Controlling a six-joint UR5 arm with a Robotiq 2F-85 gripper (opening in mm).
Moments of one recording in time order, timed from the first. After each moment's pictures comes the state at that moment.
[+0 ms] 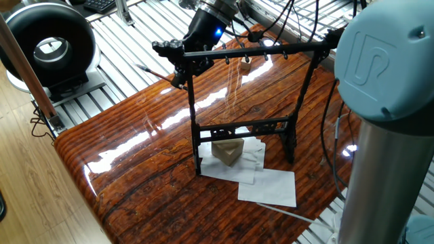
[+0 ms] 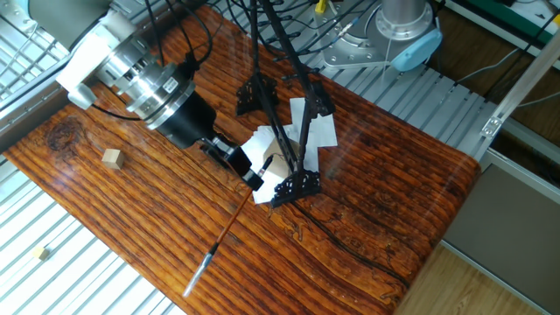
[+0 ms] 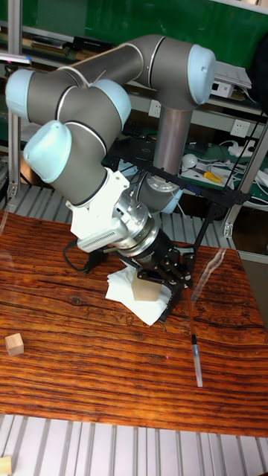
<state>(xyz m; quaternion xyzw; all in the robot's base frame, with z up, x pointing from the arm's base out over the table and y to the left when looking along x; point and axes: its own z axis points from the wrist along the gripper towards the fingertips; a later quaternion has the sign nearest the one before) 0.574 0.136 0.181 -0.06 -0.90 -0.42 0.09</state>
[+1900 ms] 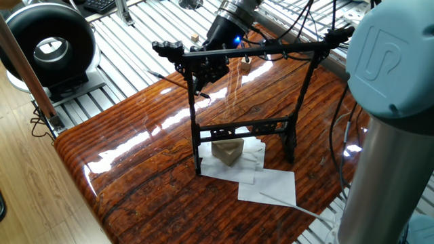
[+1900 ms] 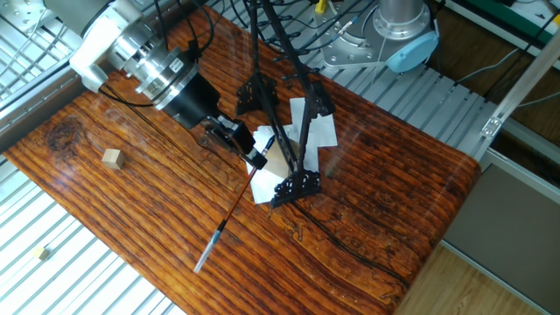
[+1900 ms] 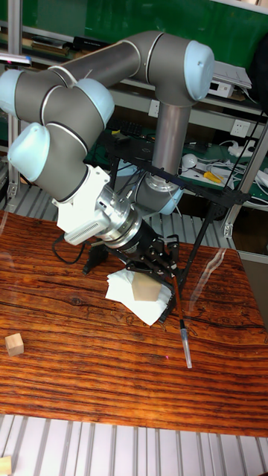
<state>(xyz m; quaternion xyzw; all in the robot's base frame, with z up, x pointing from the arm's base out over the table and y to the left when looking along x) 0.539 0.113 0.171 -0.04 -0.90 -0.43 0.09</state>
